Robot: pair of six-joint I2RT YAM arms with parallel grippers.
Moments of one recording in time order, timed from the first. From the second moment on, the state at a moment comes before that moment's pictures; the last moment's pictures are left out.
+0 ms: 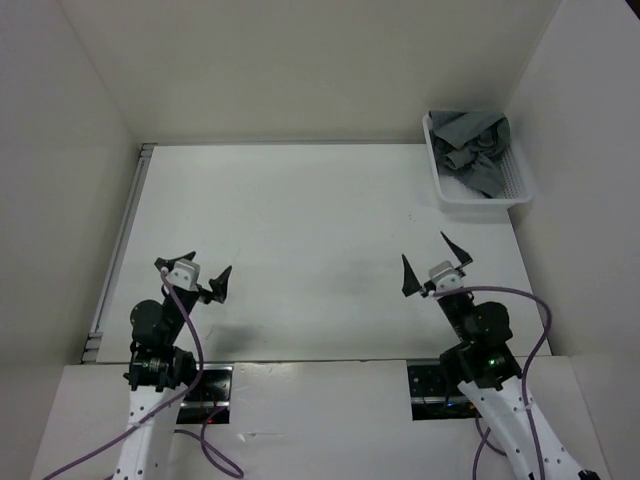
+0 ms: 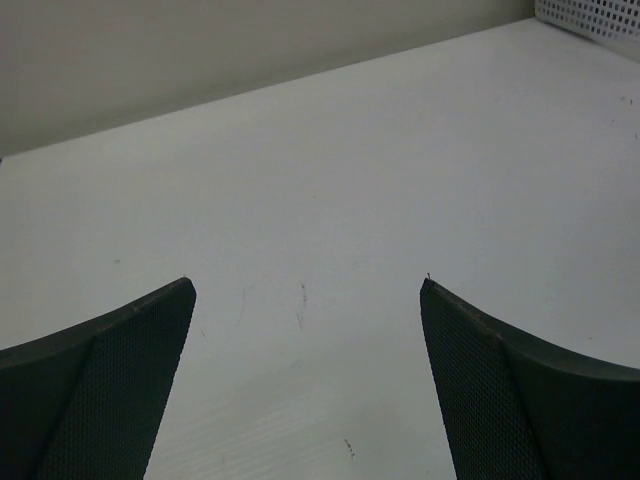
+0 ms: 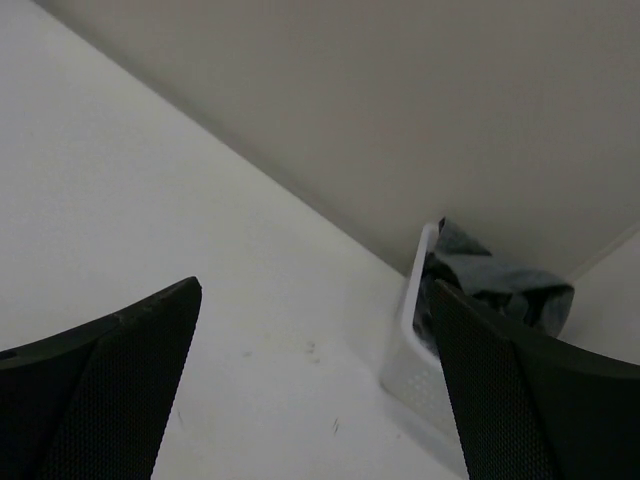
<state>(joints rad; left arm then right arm) 0.00 0.02 0.08 -0.01 0.34 0.07 0.43 0.03 0.13 0.11 -0.02 -0.54</state>
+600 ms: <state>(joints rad) 0.00 1.28 1.19 -0.44 0.13 0.07 0.43 1.42 1.54 -0.44 0.32 -0.04</state>
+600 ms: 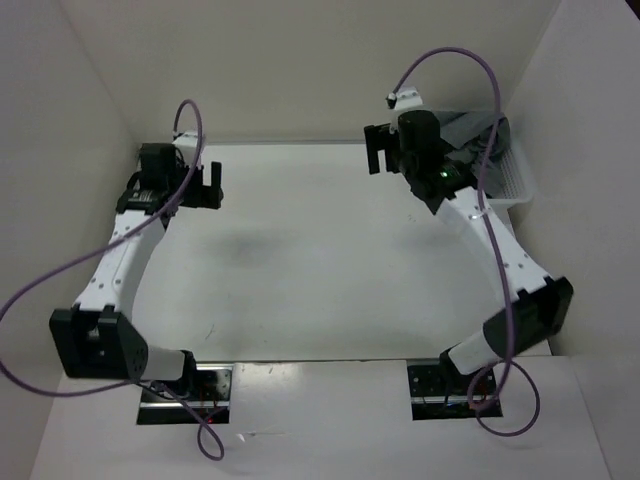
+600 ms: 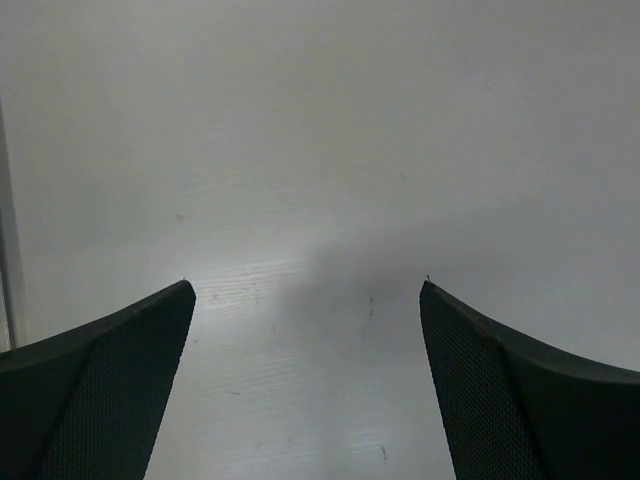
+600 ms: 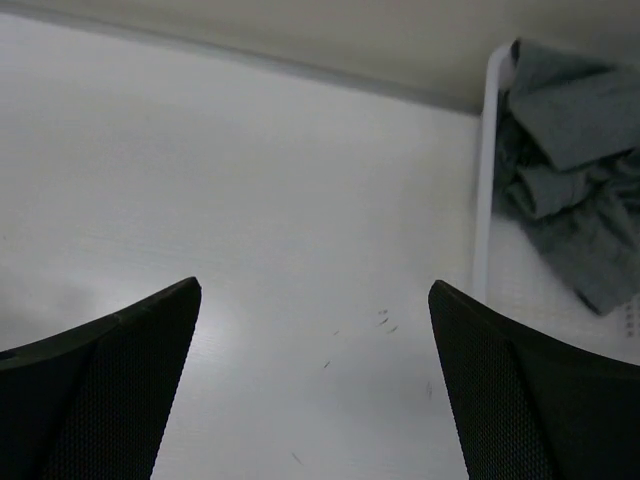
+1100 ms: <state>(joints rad) 0.03 1.92 1.62 -0.88 0.19 0.07 -0.07 1.97 1.82 -0.55 0.13 0.31</state>
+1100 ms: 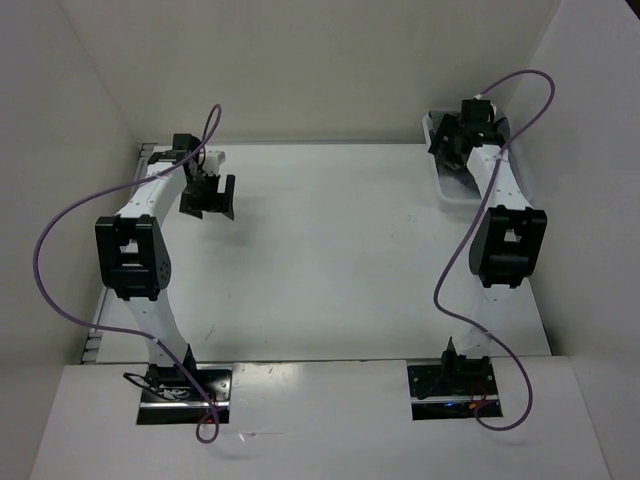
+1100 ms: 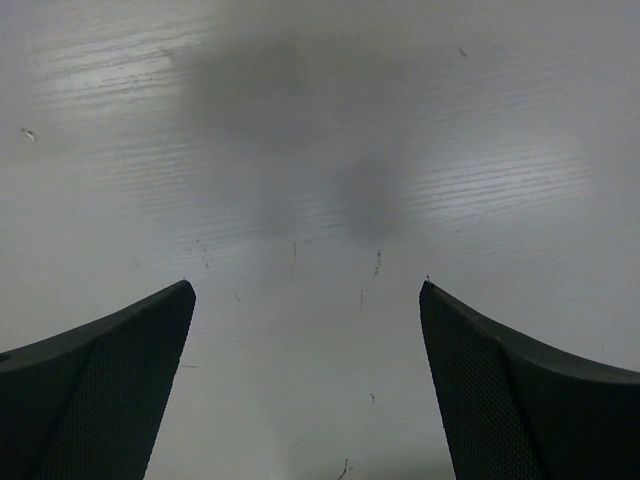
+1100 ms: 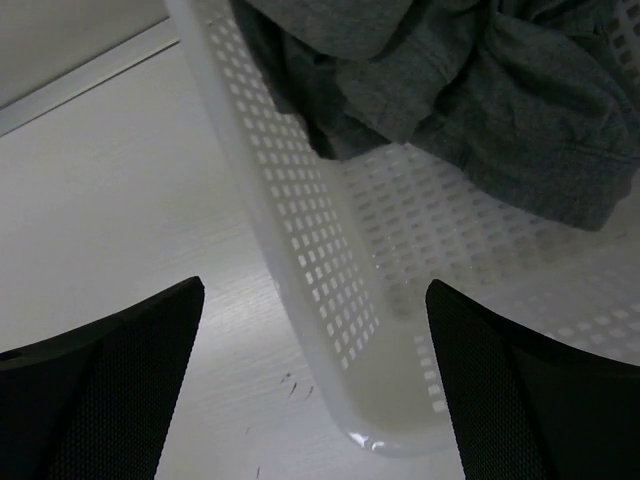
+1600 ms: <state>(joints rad) 0.00 2.00 1.72 -0.91 0.11 0.07 -0.08 2.39 2.16 -0.51 0.36 0.44</state>
